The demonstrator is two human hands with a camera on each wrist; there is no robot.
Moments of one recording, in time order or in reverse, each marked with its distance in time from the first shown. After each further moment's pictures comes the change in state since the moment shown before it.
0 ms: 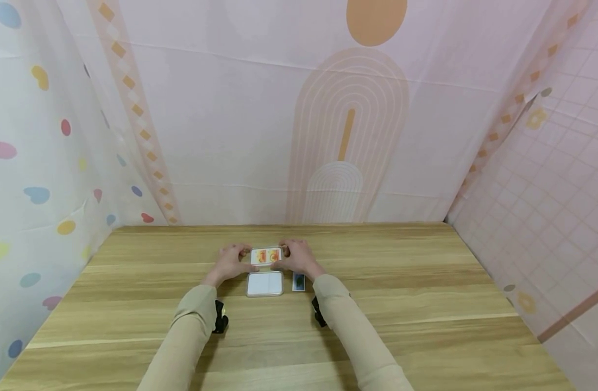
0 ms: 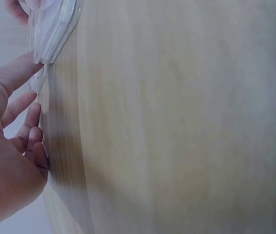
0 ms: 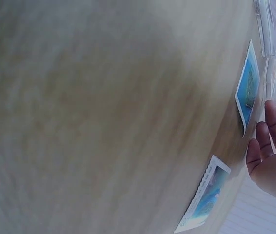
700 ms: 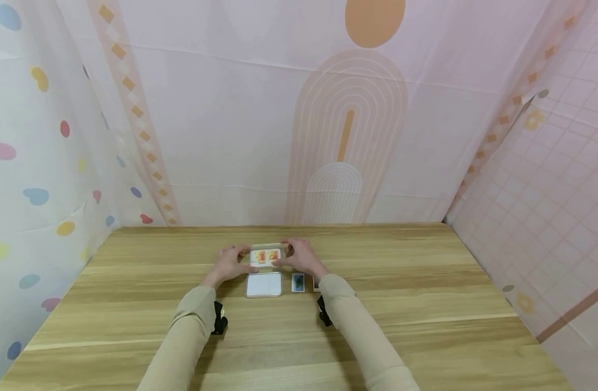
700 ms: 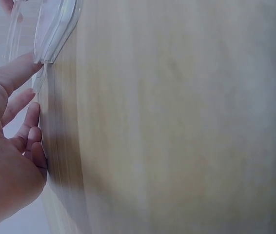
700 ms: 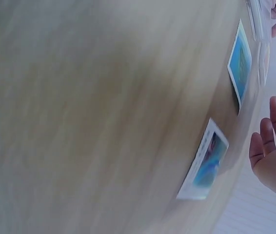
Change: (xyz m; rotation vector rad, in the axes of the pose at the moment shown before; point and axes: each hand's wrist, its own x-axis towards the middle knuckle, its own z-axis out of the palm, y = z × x) left_hand -0.003 0.000 -0.001 -0.035 -0.018 -0.006; right_hand -0.002 0.007 -0.008 0.168 0.022 -0.061
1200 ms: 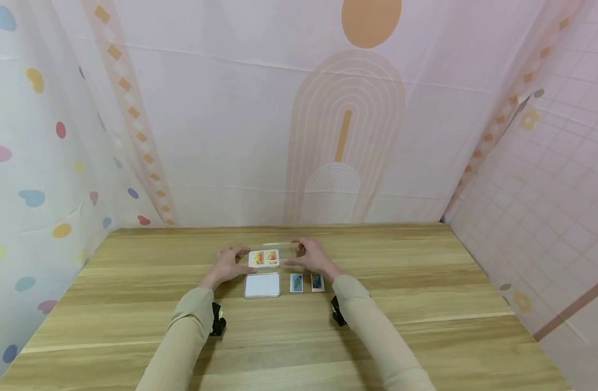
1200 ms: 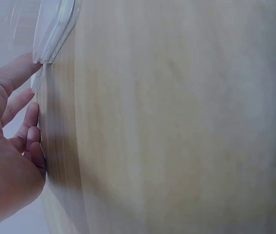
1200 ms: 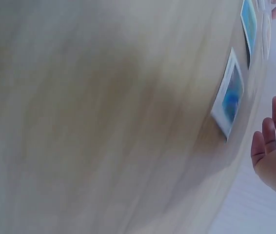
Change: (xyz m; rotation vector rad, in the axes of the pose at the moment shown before) left_hand 0.000 -0.004 -0.001 -0.002 0.018 0.012; right_hand -0.011 0.020 -0.018 0.028 0.007 -0.034
